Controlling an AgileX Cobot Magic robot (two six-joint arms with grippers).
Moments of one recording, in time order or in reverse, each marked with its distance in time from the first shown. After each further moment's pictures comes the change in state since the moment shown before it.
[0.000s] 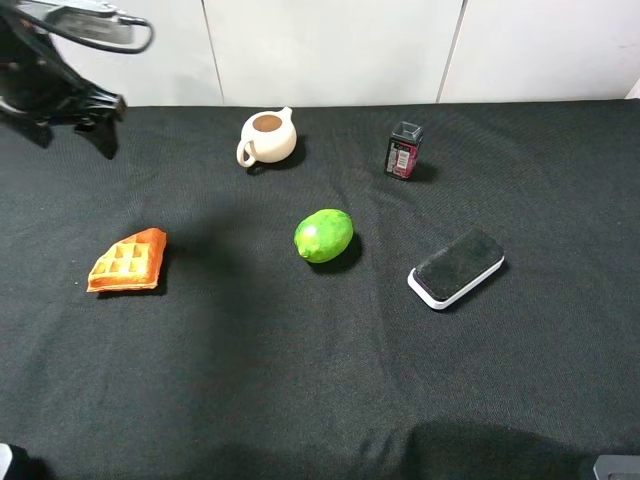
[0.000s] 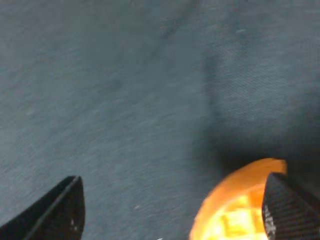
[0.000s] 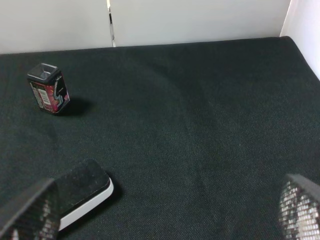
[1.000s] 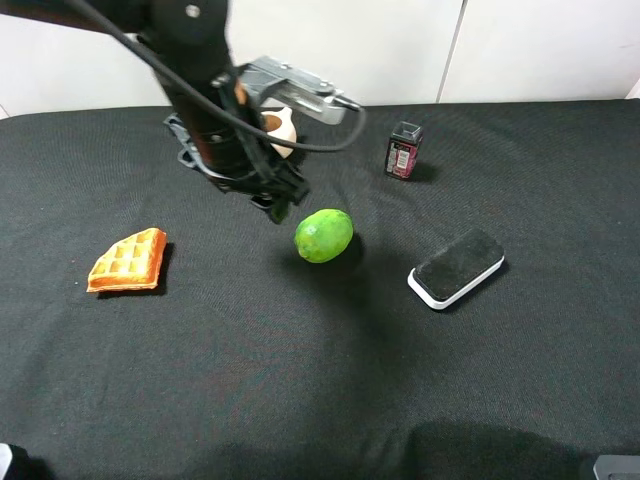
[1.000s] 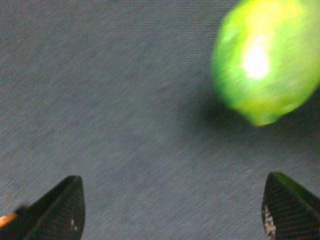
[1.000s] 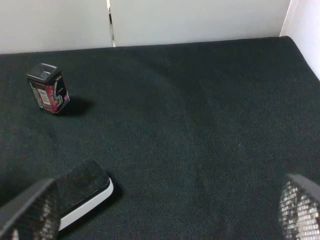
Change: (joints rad) left arm -0.535 0.159 -0.087 -0.072 -0.071 -0.037; right arm 0.000 0.000 0.000 0.000 0.000 0.000
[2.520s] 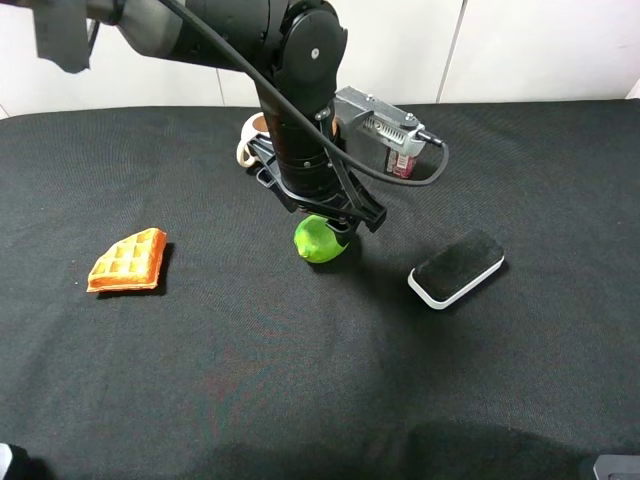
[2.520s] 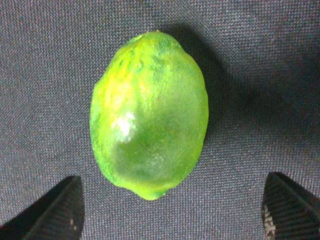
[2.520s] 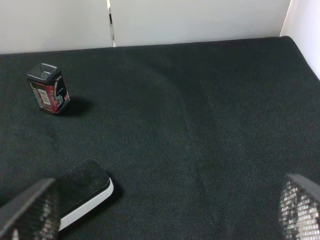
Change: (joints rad) left arm -0.118 0.193 -0.199 -0.018 0.038 -0.037; right arm 0.000 0.000 0.000 0.000 0.000 0.000
